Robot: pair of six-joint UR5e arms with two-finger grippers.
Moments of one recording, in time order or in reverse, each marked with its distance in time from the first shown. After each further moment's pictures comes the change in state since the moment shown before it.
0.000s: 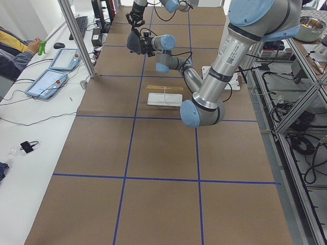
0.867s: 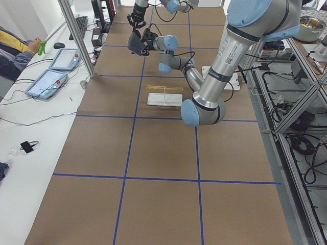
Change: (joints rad) left arm 0.042 -0.008 0.010 0.003 0.108 0.626; right arm -0.021 0.003 0.006 -0.002 0.001 0.002
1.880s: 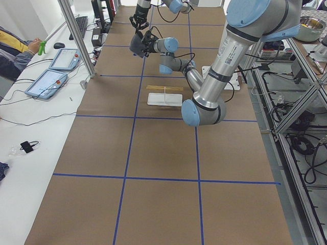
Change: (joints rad) left arm 0.012 0.001 0.019 0.001 0.003 0.046; right arm -0.027 0.034 0.003 -0.052 0.000 0.000
